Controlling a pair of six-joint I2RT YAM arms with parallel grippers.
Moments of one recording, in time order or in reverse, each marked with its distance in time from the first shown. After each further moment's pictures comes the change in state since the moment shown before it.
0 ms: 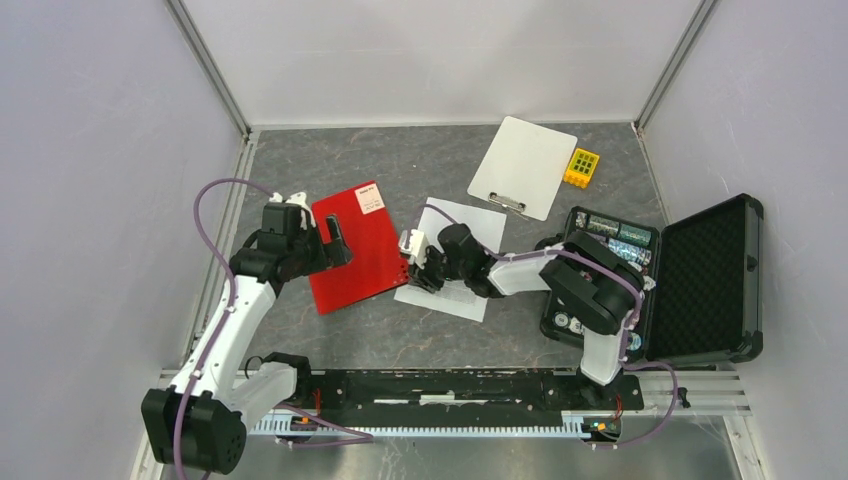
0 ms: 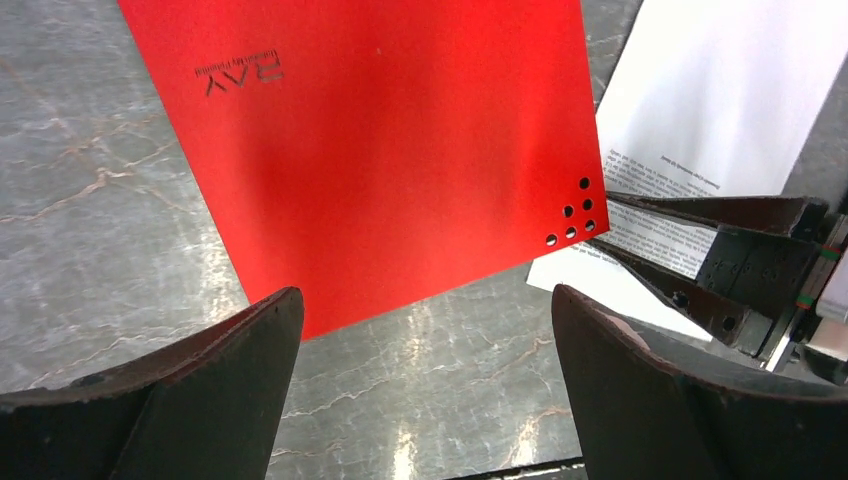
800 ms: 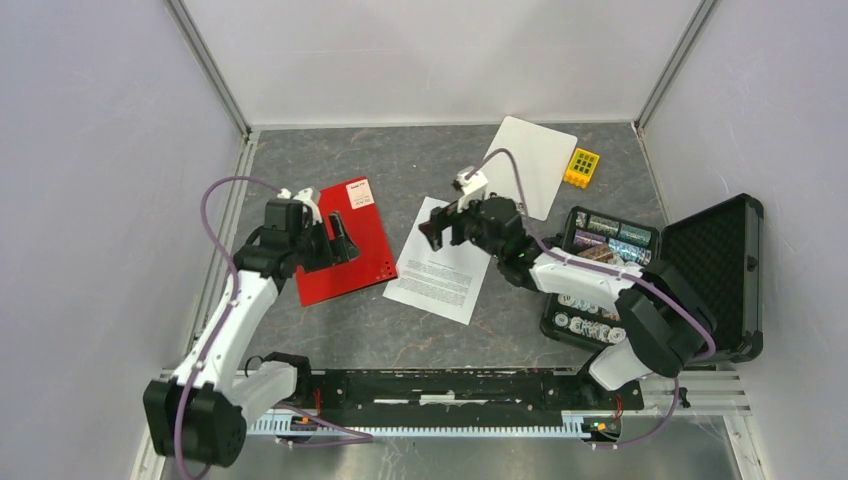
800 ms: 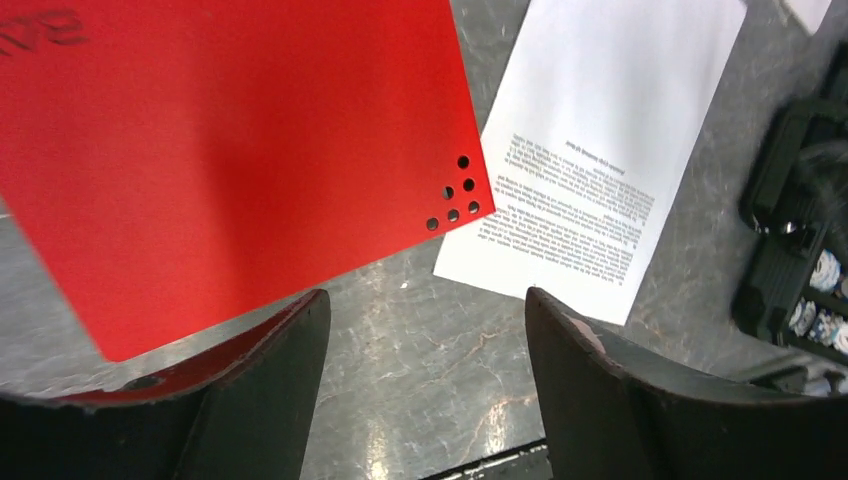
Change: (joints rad) left arm -0.001 -0.016 0.000 0.052 0.089 -0.017; right arm -0.073 -0.307 -0.010 0.069 0.360 0.505
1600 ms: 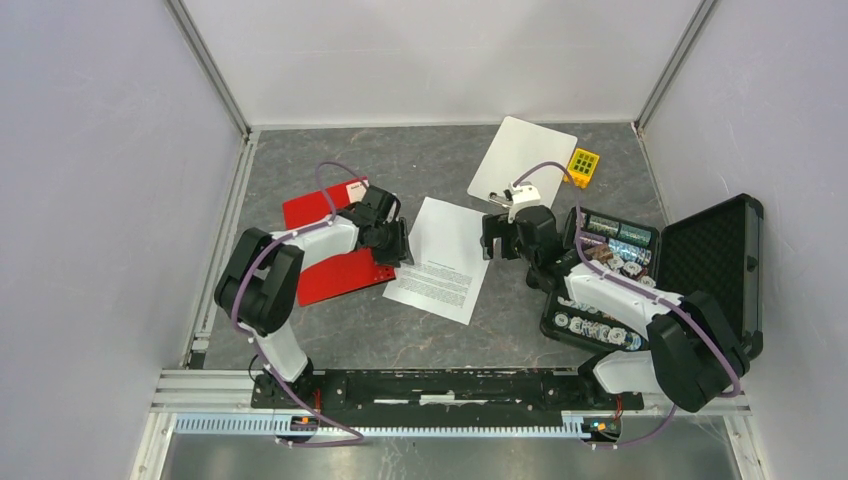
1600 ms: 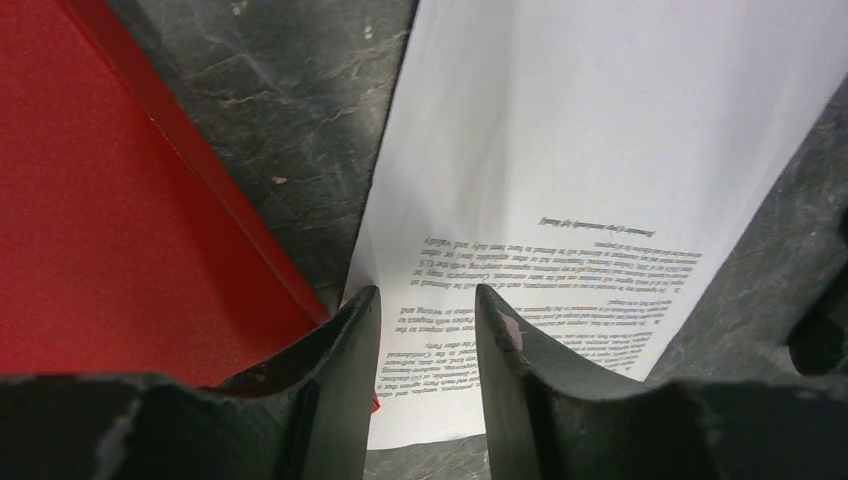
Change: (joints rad) left arm -0.330 0.774 0.204 0.282 0.002 -0.144; right arm -0.224 -0.220 -0.173 -0.374 0.198 0.074
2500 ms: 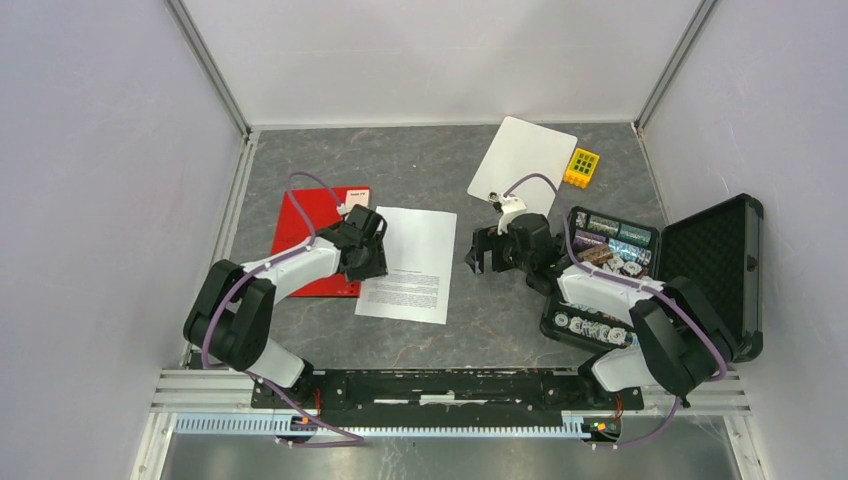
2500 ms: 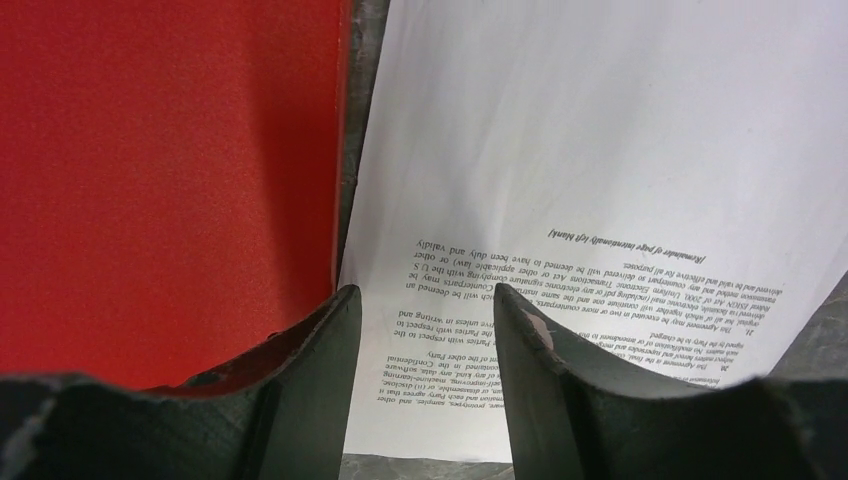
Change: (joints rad) left arm -0.006 -0.223 -0.197 -0.090 -0.333 -0.068; right arm 0.000 0.077 -0.068 0.102 -0.276 0.053
